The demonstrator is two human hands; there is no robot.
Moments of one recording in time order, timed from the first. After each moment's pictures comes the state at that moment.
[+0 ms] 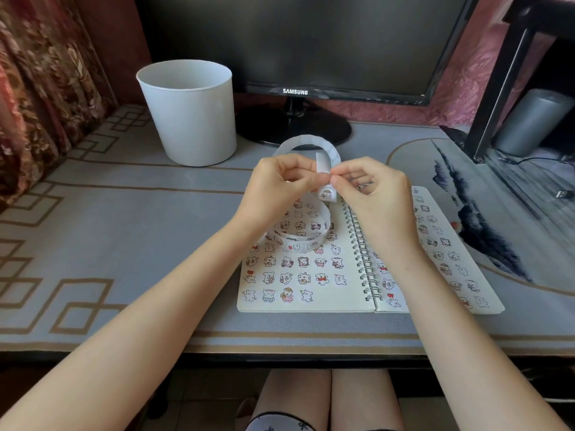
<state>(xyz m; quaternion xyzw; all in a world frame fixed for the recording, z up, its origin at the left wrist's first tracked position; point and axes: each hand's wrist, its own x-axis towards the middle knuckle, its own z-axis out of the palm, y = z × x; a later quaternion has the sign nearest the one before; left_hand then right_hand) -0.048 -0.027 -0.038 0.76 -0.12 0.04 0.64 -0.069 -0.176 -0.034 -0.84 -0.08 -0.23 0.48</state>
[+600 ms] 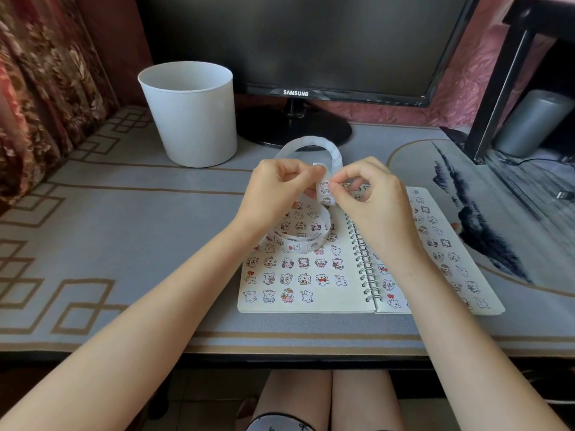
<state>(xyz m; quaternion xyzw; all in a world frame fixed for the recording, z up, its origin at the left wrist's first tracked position) -0.048 -0.029 -0.039 0.77 -0.10 0.06 0.63 -0.068 -0.180 -0.039 -0.88 -0.10 -0.23 0.39</state>
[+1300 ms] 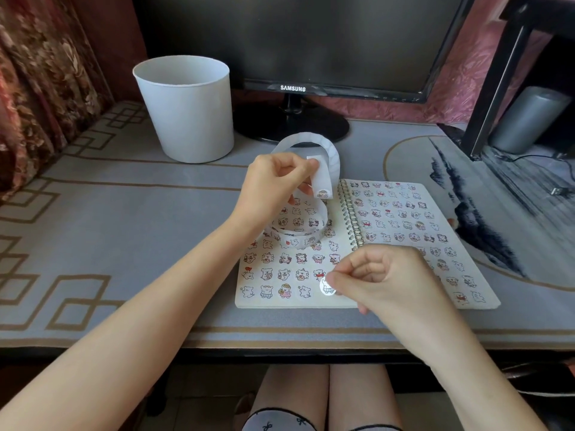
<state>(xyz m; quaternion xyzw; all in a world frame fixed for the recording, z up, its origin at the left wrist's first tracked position) -0.046 -0.028 -0.043 0.77 -0.08 0.07 0.63 -0.167 -0.181 -0.028 -0.84 0.04 0.04 0.53</state>
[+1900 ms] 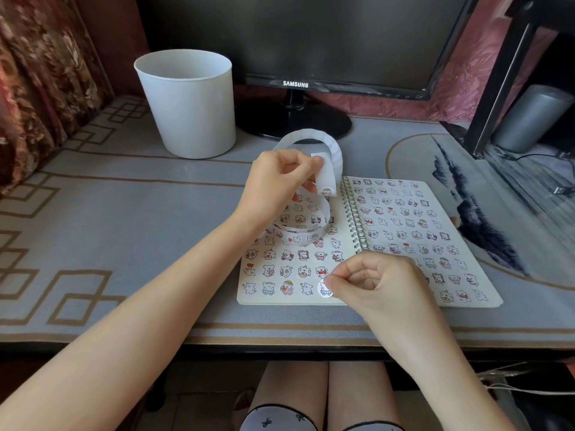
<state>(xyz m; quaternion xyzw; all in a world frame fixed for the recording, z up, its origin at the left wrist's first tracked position) -0.047 -0.029 -0.043 0.78 -0.10 0.07 0.62 -0.172 -0.175 -0.047 -0.89 0.07 -0.01 0.45</state>
